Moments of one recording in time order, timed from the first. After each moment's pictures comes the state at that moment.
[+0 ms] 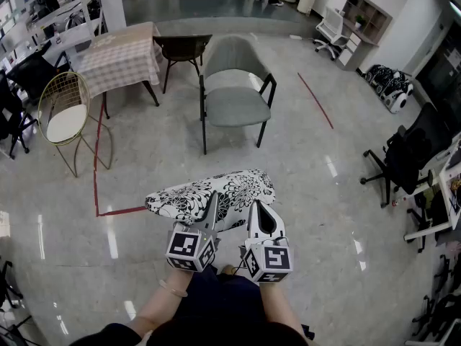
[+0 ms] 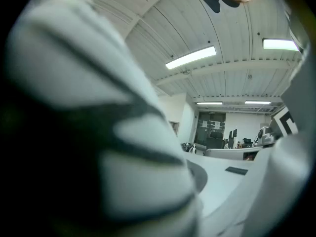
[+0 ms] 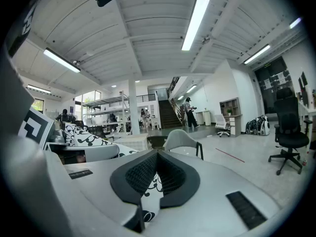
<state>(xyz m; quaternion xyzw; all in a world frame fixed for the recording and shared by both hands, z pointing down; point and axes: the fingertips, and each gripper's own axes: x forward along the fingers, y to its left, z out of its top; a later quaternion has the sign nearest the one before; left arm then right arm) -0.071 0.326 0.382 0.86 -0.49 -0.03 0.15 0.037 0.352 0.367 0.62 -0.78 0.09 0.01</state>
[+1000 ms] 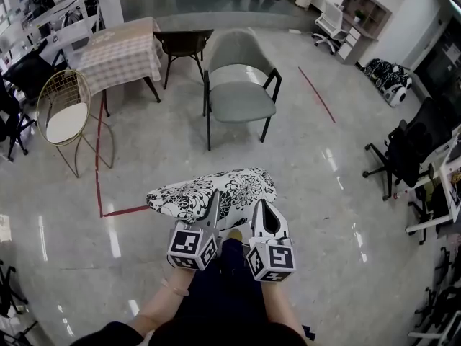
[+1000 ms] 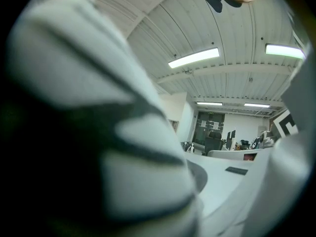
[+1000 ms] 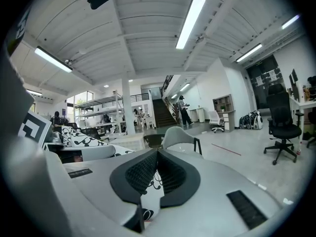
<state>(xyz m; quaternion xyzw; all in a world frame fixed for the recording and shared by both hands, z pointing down) -0.117 0.316 0.391 0.86 -0.47 -0.03 0.16 0.001 0.348 0.379 0.65 -0.75 0.11 0.00</state>
